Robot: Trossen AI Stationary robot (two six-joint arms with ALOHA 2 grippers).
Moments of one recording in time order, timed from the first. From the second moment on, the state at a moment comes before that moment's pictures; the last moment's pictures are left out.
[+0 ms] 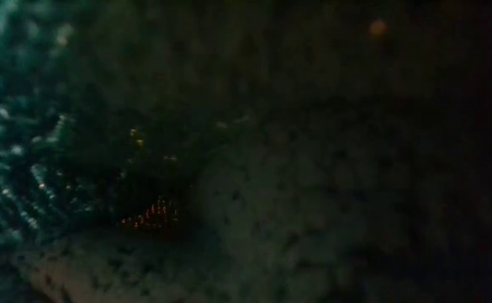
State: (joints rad) left arm 0.40 1.11 1.00 -0.61 -0.18 0.01; right arm 0.51 1.33 1.04 -0.67 -0.05 0.14
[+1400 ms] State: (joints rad) left arm -0.16 1.64 1.09 -0.15 -0.18 0.30; right arm 0.51 1.33 1.04 -0.70 -0.05 0.15
